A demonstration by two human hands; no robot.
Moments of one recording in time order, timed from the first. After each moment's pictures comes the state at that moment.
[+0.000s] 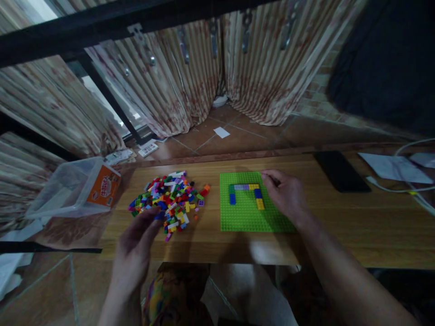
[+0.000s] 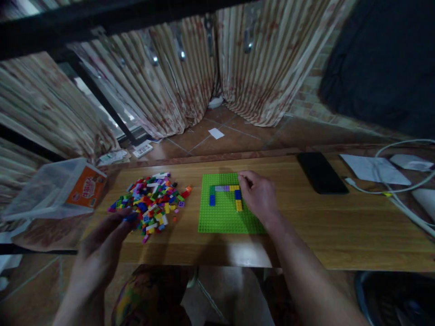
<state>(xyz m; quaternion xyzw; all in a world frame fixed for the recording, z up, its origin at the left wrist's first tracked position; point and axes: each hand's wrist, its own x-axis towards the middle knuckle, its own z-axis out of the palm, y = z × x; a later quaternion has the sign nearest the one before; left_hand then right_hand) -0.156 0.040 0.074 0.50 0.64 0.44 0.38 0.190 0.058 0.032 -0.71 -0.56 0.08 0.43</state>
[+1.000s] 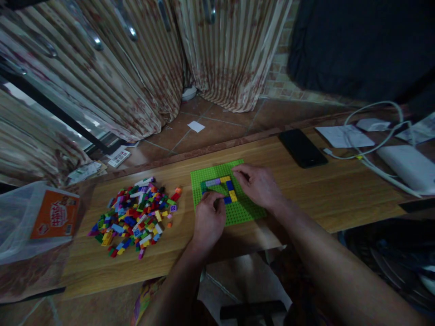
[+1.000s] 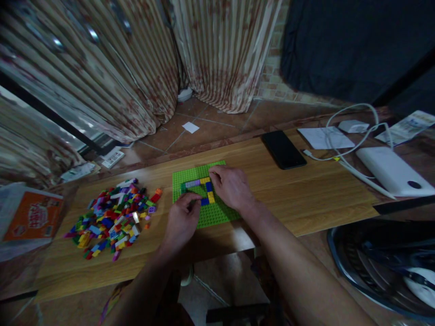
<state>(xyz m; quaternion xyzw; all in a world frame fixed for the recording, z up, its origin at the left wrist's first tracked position) 0.034 0.062 0.013 0.75 0.49 0.27 0.36 0.206 0.045 0.035 -0.70 -0.62 0.08 0.34</state>
